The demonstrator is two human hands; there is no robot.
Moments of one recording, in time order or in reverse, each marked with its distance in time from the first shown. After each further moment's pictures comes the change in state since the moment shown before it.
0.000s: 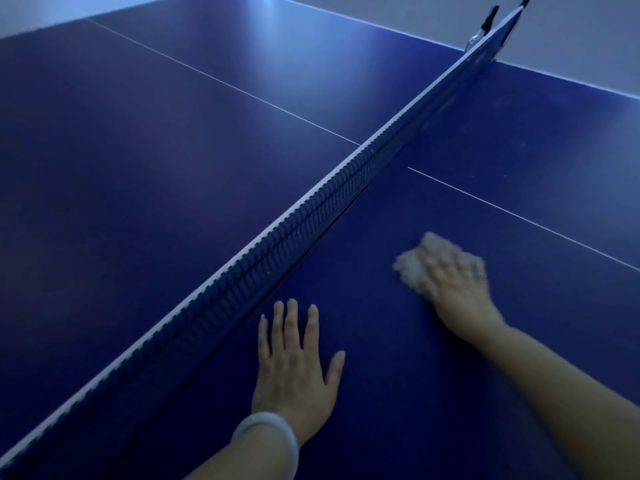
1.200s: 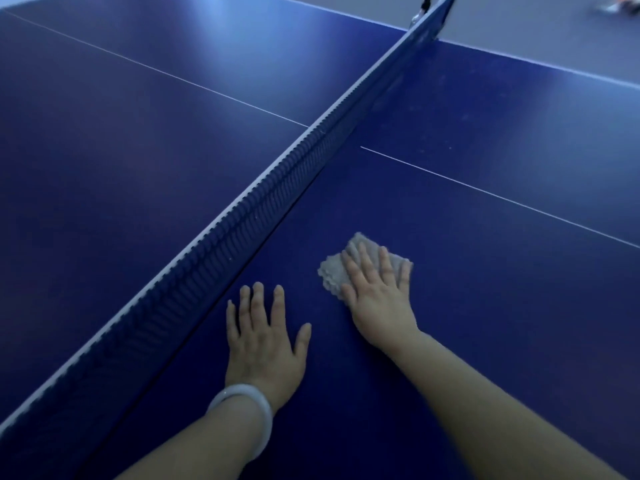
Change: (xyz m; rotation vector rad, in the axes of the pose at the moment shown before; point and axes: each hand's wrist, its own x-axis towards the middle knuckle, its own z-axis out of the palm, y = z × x) left_hand 0.001 -0.001 0.008 0.014 0.071 0.023; right_hand -0.061 -0.085 0.022 0.056 0.096 0.028
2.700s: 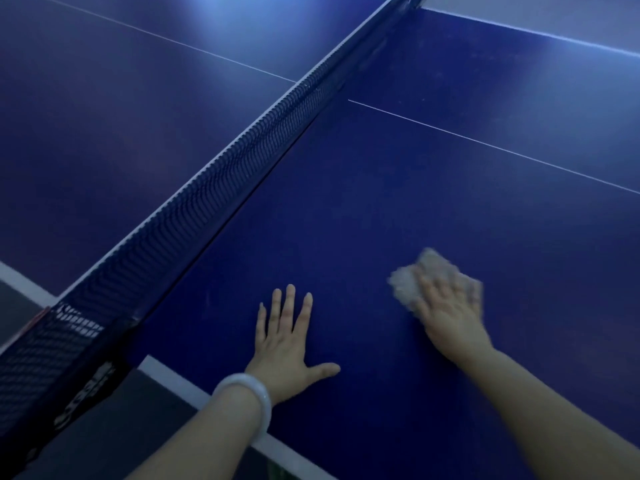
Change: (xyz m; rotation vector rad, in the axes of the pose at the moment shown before) left_hand -0.193 -0.015 -0.003 -0.126 -0.402 0.286; right_hand -0.241 0.074 -0.004 0.041 -0.157 0.280
